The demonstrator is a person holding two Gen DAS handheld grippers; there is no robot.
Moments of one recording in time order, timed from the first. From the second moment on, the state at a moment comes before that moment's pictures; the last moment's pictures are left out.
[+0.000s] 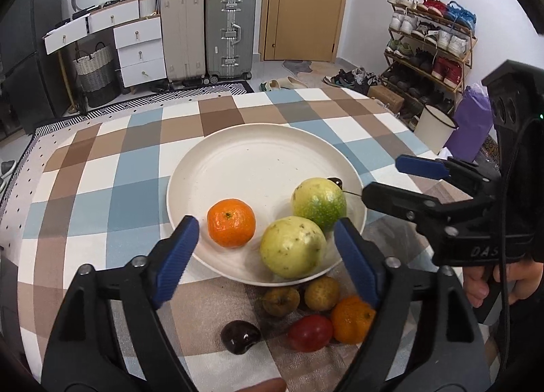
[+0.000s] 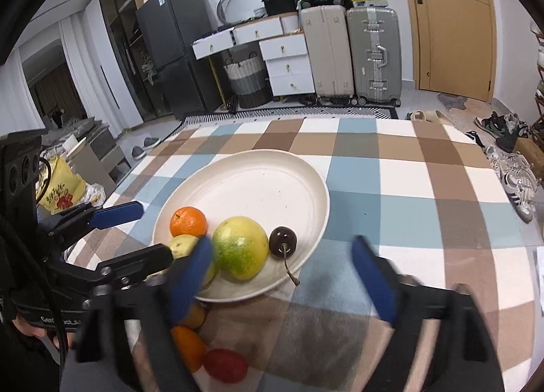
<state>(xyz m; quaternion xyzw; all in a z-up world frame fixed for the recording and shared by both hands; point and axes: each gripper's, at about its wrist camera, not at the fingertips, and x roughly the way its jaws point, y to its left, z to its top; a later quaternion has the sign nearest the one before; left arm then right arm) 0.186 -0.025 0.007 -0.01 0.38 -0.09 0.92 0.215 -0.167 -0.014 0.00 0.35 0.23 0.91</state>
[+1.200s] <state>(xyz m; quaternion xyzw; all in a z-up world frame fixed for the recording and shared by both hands) 0.103 0.015 -0.016 -0.02 0.41 -0.02 0.91 0.134 -0.176 -0.034 -0.04 0.40 0.19 0.90</state>
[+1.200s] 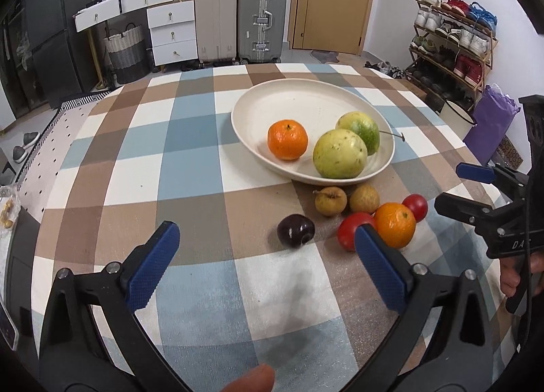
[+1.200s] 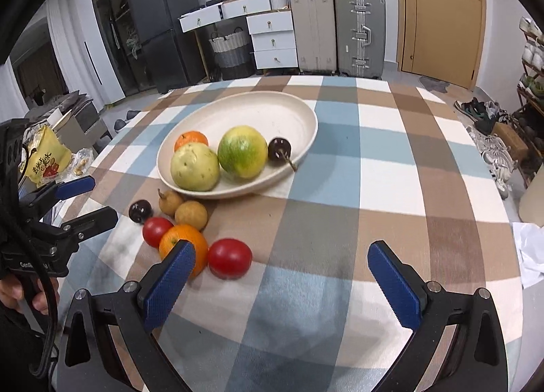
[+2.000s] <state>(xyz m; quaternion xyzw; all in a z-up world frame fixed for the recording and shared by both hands) 0.125 0.019 -0.052 -0.04 0.45 -0.02 0.89 0.136 -0.158 -0.059 -0.11 0.42 0.19 0.88</state>
